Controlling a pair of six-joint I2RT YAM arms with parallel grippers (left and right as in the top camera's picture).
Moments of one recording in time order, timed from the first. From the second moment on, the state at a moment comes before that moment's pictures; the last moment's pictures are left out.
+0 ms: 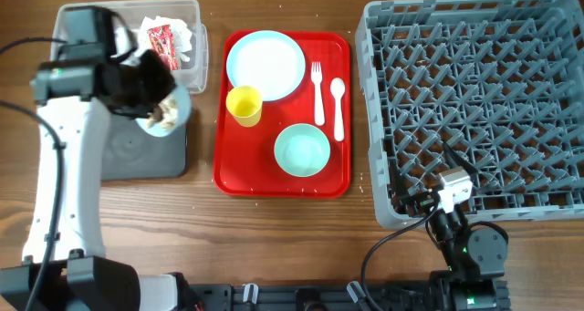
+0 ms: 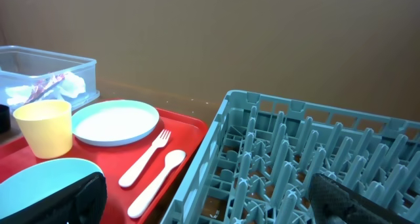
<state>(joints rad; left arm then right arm) 0.11 1.55 1.51 -1.06 0.32 -0.56 0.05 0.01 0.01 0.02 -0.24 -0.10</state>
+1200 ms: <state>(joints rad) 0.66 1.86 1.38 -0.98 1.01 -0.13 0.05 0.01 0.01 0.02 -0.24 -0.10</state>
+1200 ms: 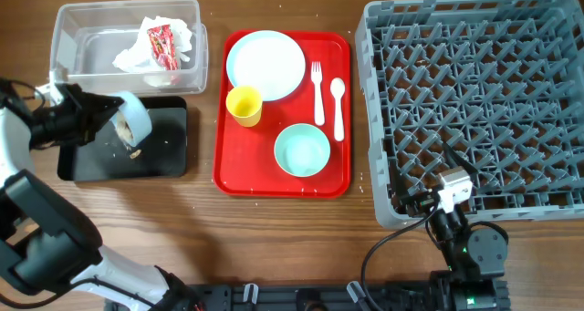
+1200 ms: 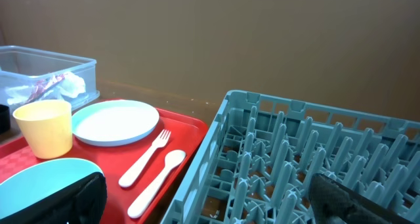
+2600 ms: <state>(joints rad) 0.73 1.97 1.36 -0.95 1.54 -0.19 0.05 0.01 0.01 0.02 -0.24 -0.10</state>
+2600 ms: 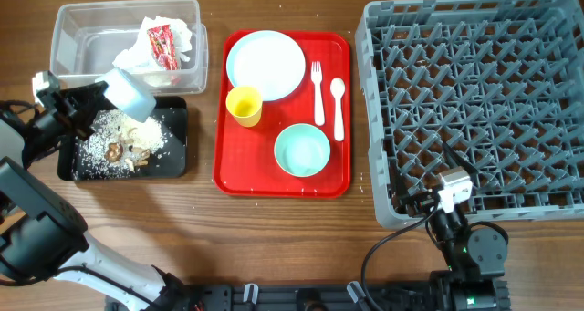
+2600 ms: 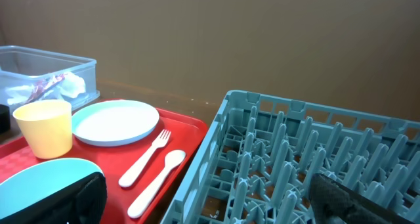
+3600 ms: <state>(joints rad) 0.29 1.37 1.36 -1.05 0.78 -0.40 0.05 0.01 0.01 0.02 -0.24 -0.10</state>
